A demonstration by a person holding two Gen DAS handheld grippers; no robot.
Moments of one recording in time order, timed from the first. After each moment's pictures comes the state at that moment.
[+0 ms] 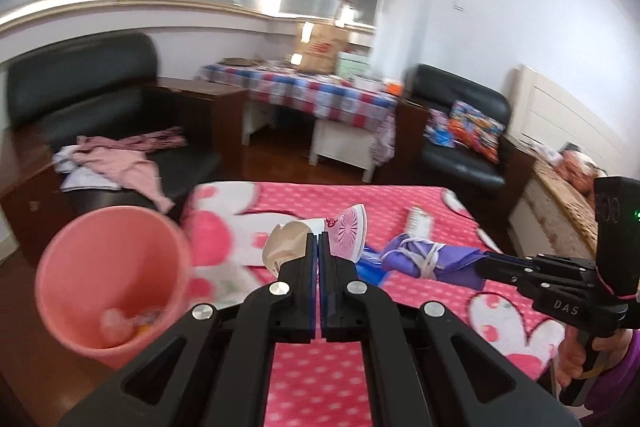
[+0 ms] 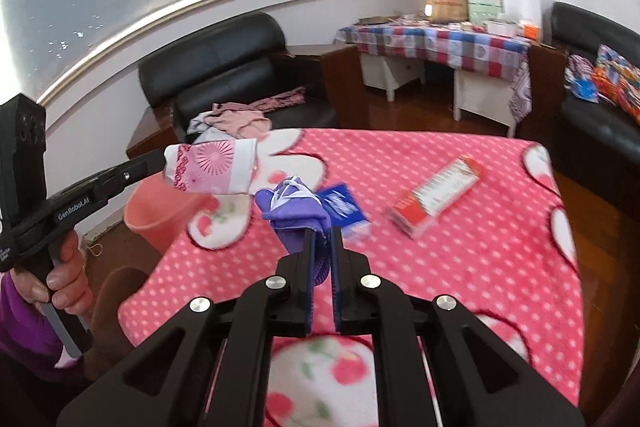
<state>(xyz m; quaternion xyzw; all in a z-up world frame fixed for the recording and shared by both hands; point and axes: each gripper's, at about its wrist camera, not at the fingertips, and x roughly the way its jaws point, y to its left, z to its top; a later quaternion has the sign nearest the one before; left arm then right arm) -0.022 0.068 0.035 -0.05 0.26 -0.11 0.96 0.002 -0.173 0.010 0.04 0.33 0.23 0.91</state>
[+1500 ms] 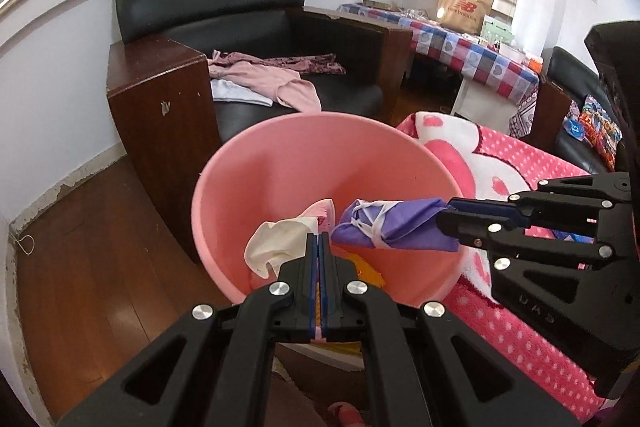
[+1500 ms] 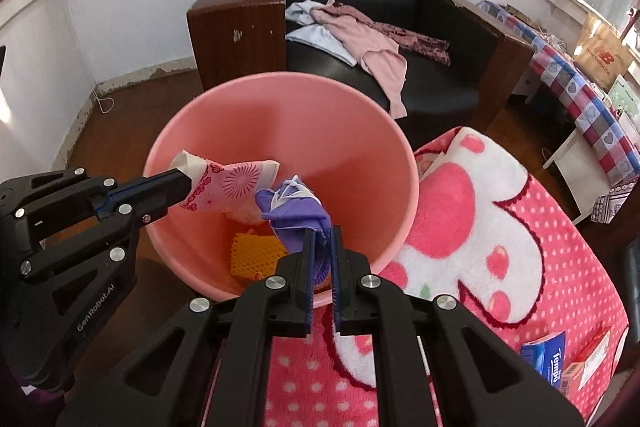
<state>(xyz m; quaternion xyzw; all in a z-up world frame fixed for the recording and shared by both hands) 0.011 0.243 -0.049 -0.07 0.38 0.09 0.92 0.086 0.138 -0.037 -0.20 0.42 0.32 0.82</state>
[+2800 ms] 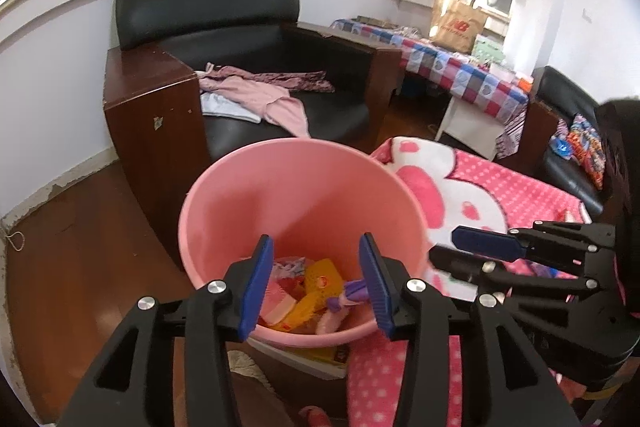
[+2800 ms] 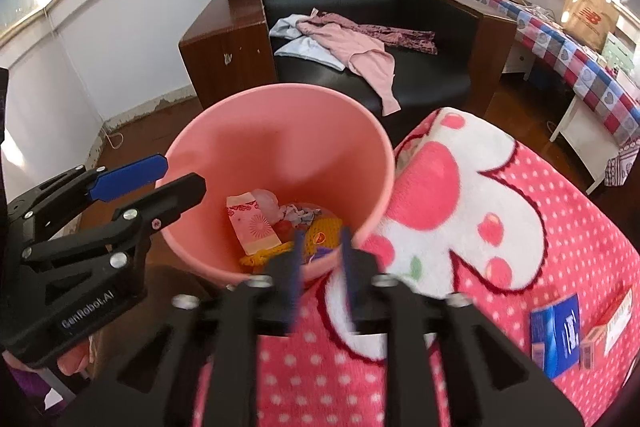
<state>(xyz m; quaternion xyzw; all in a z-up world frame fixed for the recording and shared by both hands) 0.000 0.227 -0.021 -0.10 0.35 0.07 0.93 0.078 0.087 -0.019 -0.11 0.42 0.33 0.84</state>
